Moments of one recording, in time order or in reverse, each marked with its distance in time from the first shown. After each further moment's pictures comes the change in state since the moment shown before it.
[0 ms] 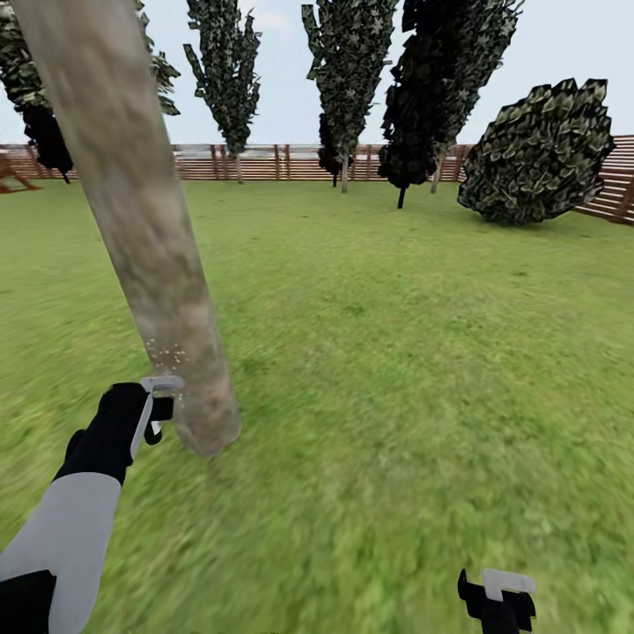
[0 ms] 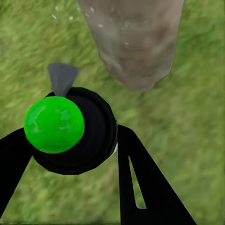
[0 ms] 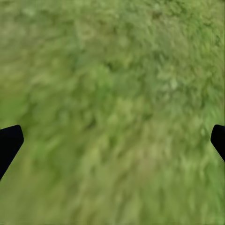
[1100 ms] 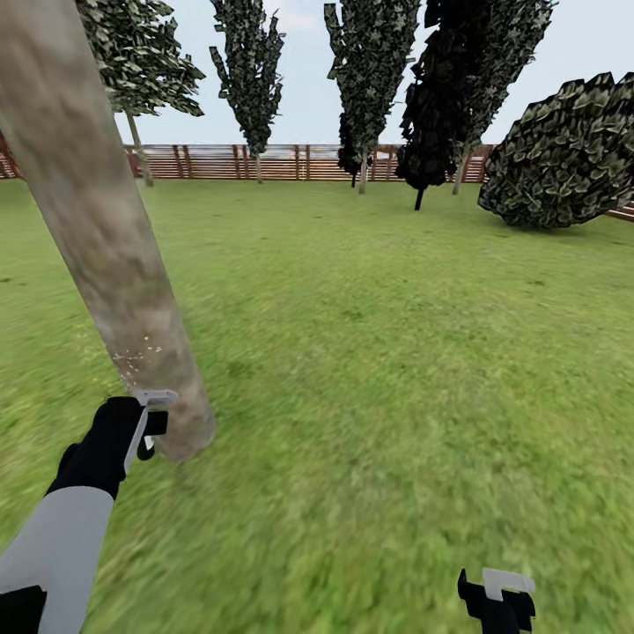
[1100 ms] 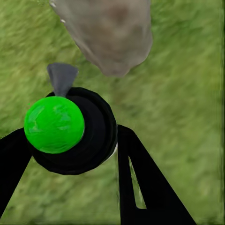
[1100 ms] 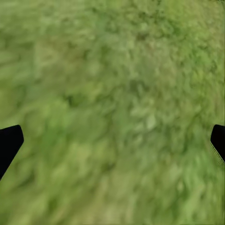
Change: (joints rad) left arm 0.046 0.022 0.002 0.017 0.001 -0.013 -0.002; right arm 0.000 0.000 0.000 0.000 0.000 0.000 0.000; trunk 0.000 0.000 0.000
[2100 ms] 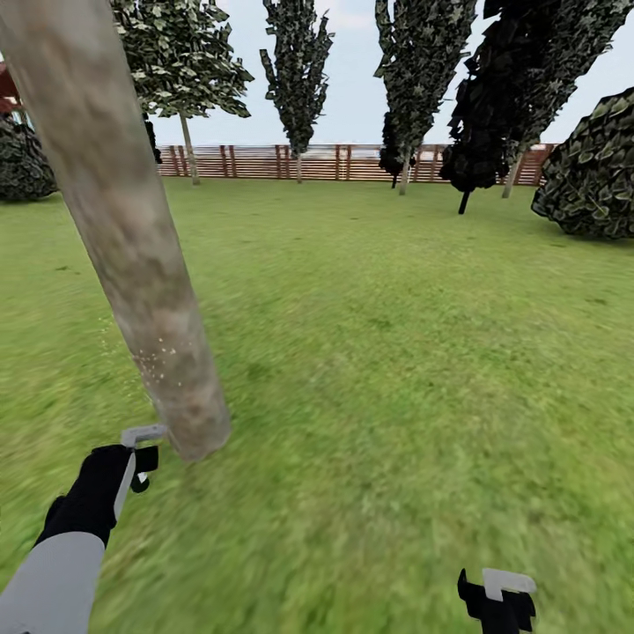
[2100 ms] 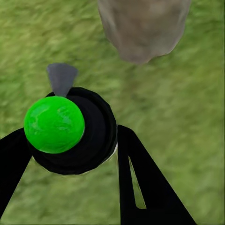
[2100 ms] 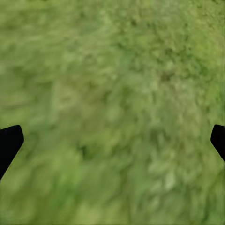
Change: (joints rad) left arm 0.134 -0.027 0.167 0.049 -0.009 -0.217 -0.001; right arm 0.001 0.000 0.000 0.000 0.000 0.000 0.000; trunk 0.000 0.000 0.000
